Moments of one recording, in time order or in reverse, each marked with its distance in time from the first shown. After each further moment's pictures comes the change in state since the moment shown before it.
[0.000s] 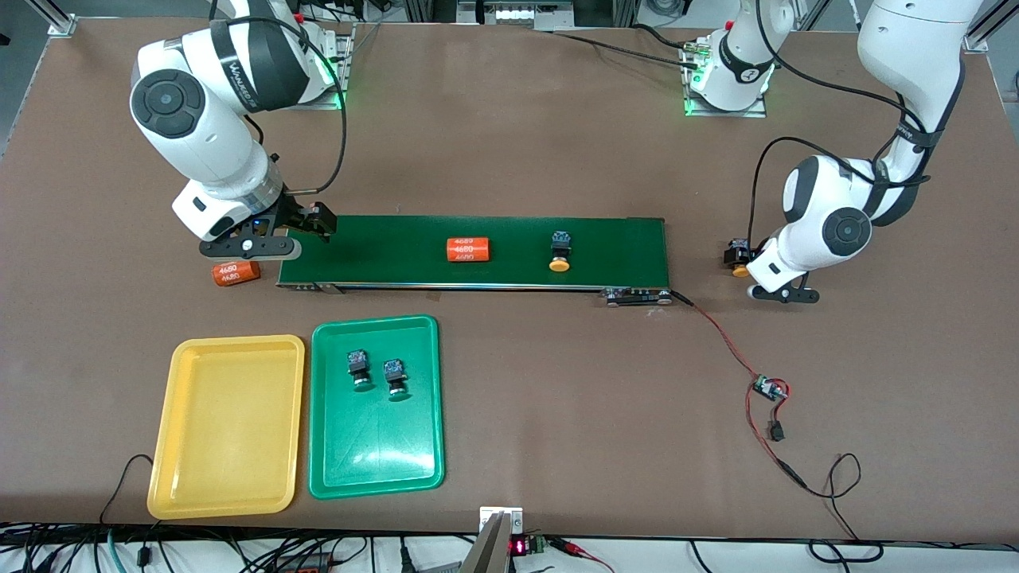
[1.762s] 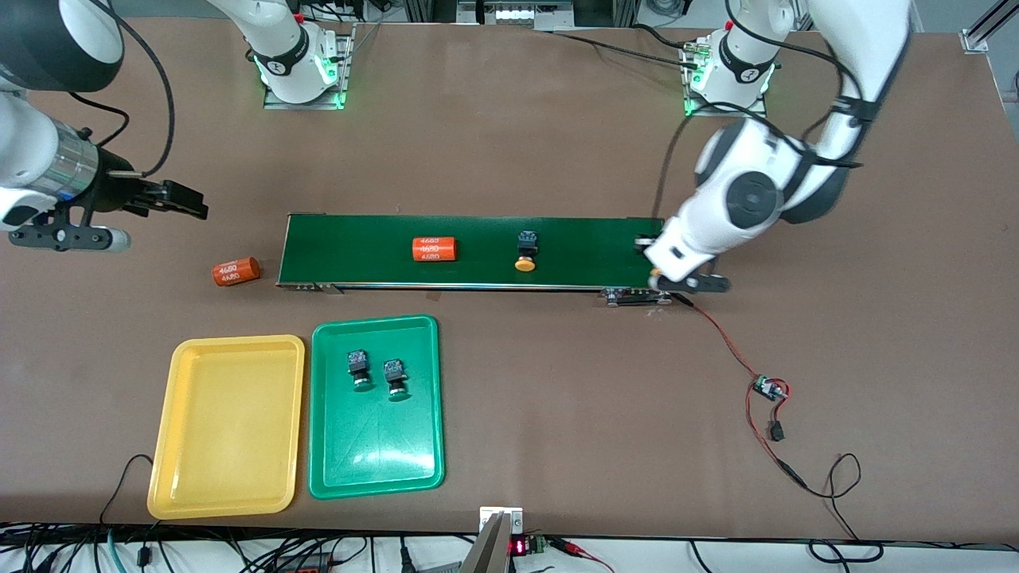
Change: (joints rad) left arm -0.073 -0.034 -0.379 0.273 -0.124 -0.246 -0.420; right arm 0.012 -0.015 -0.314 0.256 0.127 -0.387 -0.229
